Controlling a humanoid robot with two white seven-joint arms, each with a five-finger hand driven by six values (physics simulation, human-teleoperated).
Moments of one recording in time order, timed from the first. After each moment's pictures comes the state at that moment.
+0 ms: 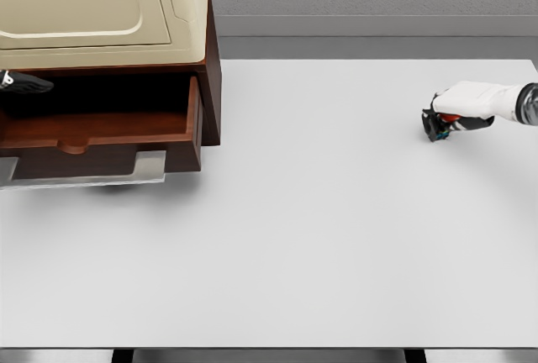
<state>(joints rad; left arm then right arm) -1.64 1.56 -1.71 -1.76 0.70 -0.31 -0.61 -0.82 -0.73 0.65 -1.03 0.58 -0.61 0.61</state>
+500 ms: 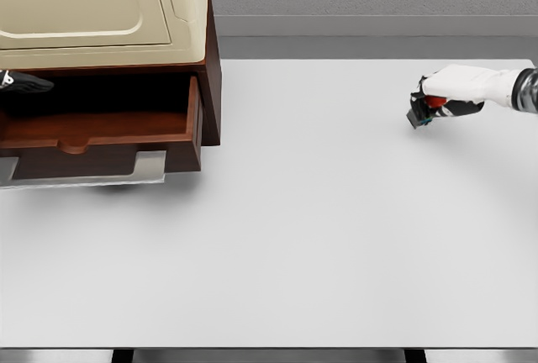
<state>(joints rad) -1.64 1.56 -1.71 -1.76 0.70 -0.31 -0.61 -0.85 -0.72 0.65 -1.05 0.46 -0.61 0.61</state>
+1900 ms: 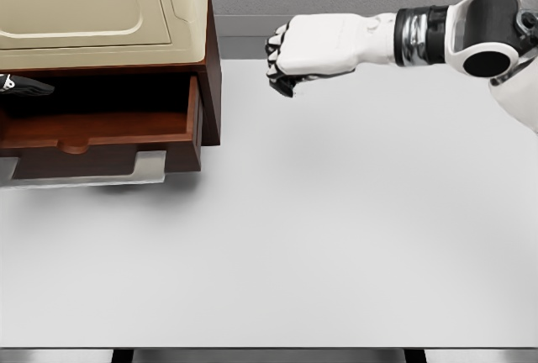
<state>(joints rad) -1.64 1.56 -1.72 -1.76 0.68 -0.32 -0.61 -1.13 -0.57 0.88 -1.48 0.40 -0.61 0.61</state>
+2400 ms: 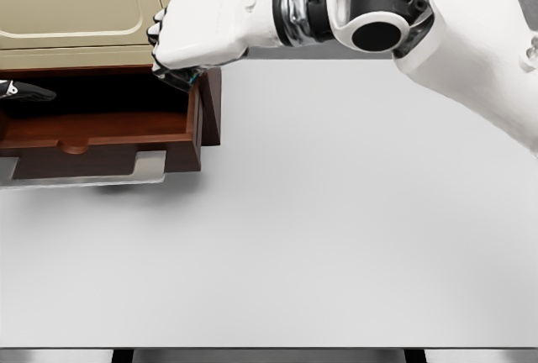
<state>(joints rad) -1.63 1.56 -1.72 -1.76 0.66 -0.32 -0.61 -1.35 -0.31 1.06 -1.48 0.37 -0.45 0.61</state>
